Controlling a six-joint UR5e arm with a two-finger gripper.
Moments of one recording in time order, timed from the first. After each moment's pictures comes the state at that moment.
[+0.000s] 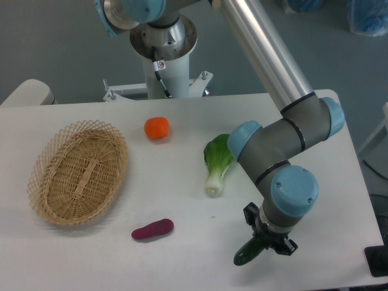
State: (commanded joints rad) arm 2.51 -2.35 -1.08 -1.26 1.55 1.36
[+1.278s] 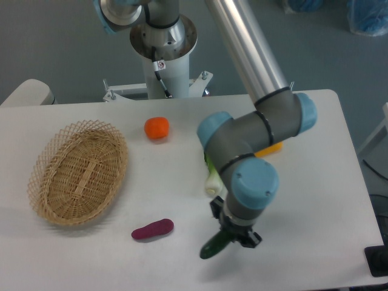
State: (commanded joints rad) arm 2.36 -2.19 -1.29 -1.25 1.51 1.14
